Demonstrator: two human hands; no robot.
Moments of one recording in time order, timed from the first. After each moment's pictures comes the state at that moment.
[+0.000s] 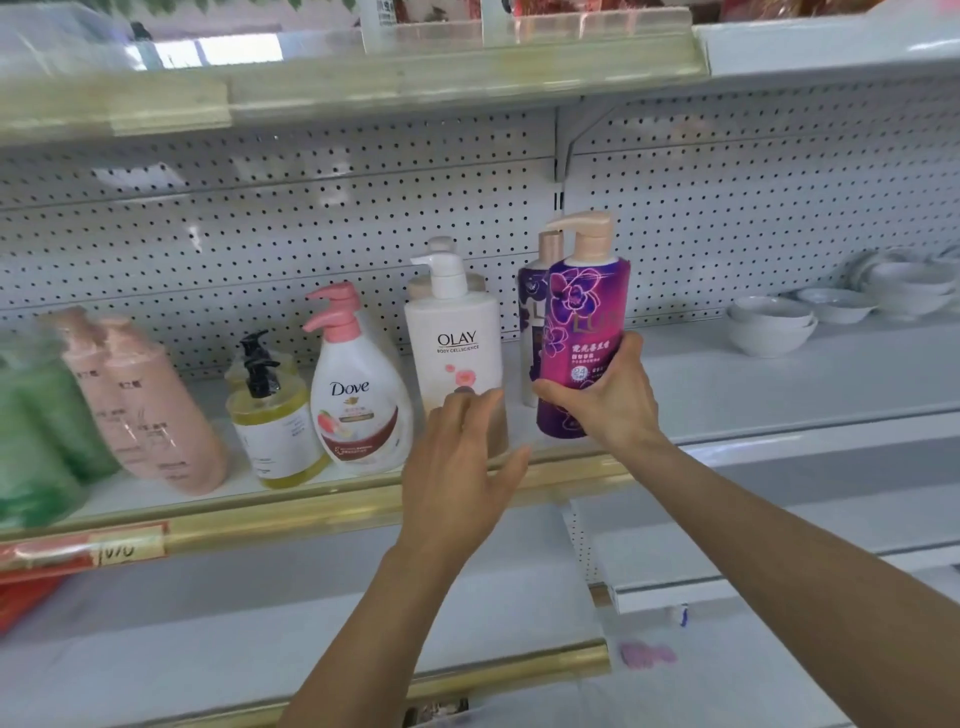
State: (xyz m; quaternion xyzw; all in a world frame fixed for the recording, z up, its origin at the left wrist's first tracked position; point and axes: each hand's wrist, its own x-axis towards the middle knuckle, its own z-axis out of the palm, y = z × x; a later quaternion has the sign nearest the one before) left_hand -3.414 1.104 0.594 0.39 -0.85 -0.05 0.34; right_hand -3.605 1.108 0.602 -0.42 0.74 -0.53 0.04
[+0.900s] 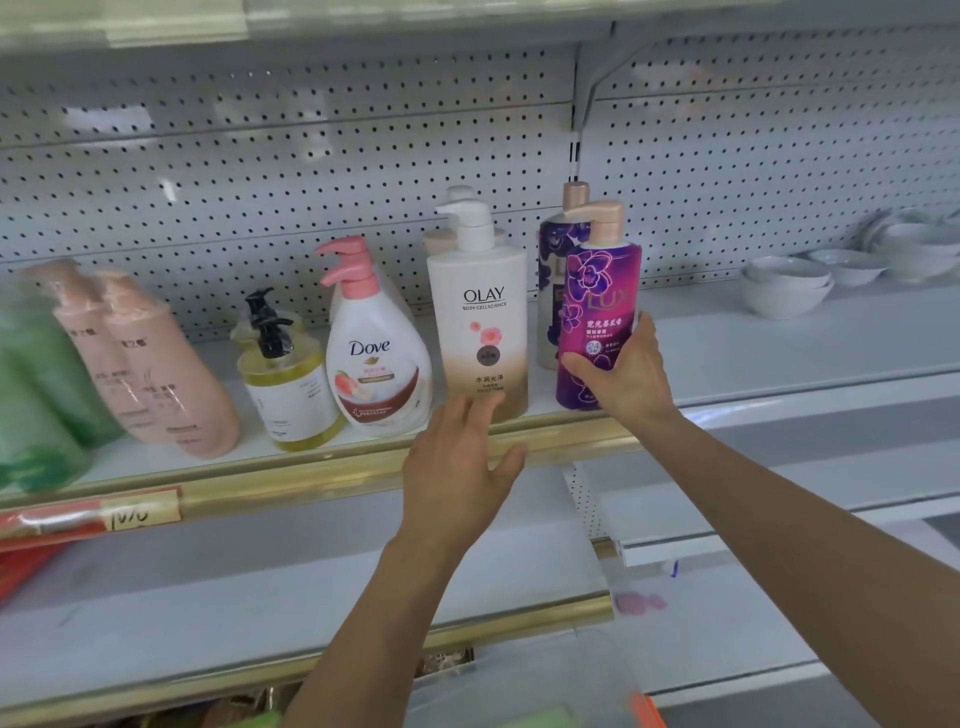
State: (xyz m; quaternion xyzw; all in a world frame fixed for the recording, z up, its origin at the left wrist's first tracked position) left_hand -3.381 1.093 0.566 0.40 -0.87 -0.06 0.29; right_hand -3.606 1.091 0.570 -0.39 0.77 -0.50 0.06
